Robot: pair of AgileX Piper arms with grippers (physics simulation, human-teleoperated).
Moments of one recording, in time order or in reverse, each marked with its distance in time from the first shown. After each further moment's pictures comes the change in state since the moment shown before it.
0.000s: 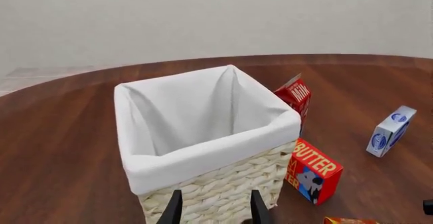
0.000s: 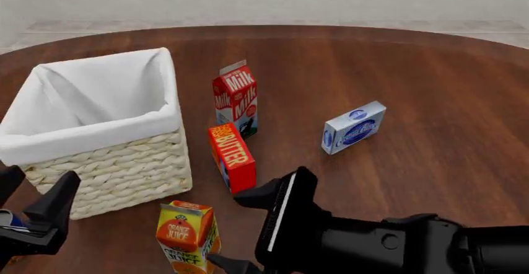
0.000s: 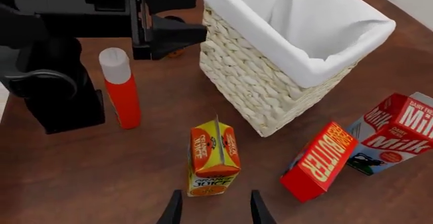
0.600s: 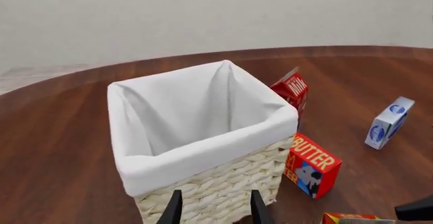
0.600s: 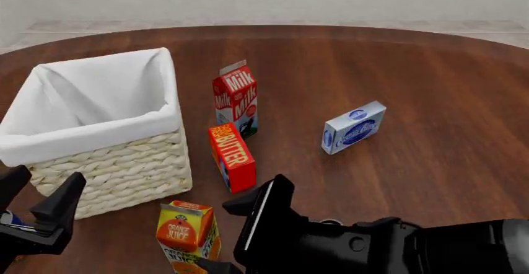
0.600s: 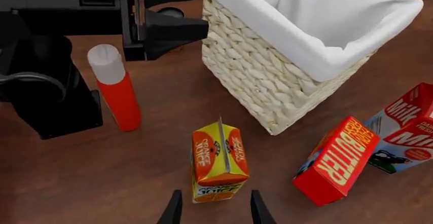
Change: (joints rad) left arm -0.018 0.041 0.000 -0.018 0.019; right arm 0.007 0.137 -0.031 -0.072 0.049
